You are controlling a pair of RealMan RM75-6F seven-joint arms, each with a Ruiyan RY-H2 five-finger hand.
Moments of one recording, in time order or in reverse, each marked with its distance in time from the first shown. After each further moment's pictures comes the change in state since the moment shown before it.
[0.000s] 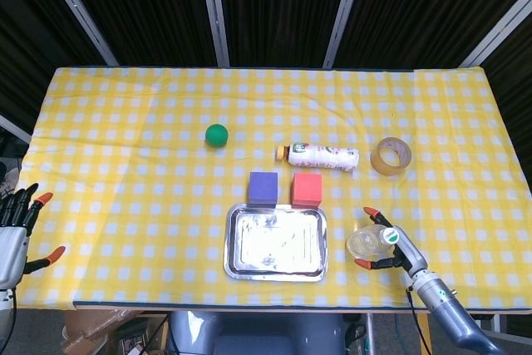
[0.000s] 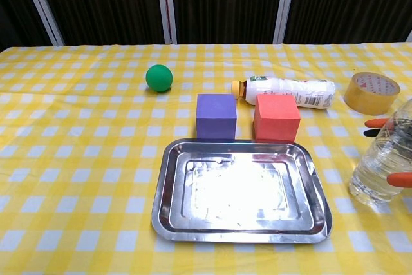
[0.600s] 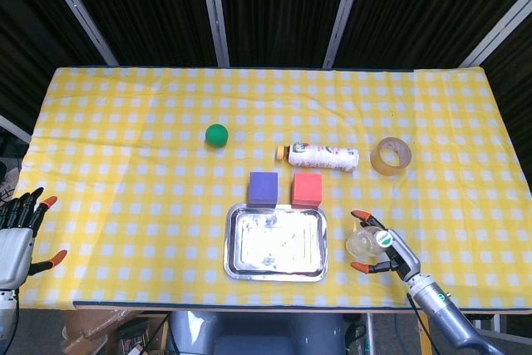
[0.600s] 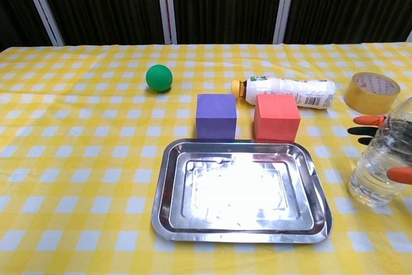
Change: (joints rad) left arm -0.006 0.004 0.008 -0.026 -0.040 -0.044 0.057; right arm 0.014 -0.128 -0.105 0.239 -0.223 0.219 0.415
